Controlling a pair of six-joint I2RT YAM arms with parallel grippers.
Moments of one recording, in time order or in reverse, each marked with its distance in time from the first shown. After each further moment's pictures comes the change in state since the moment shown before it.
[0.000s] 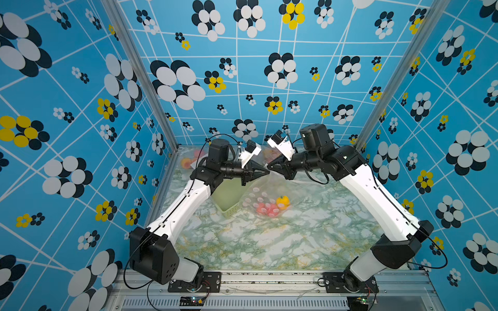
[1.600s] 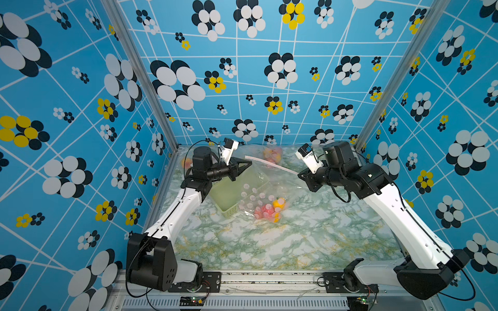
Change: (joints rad) left arm 0.169 -0.071 -0.236 0.348 -0.179 -0.317; right arm -0.113 -0.282 -0.362 -0.040 0.323 -0.001
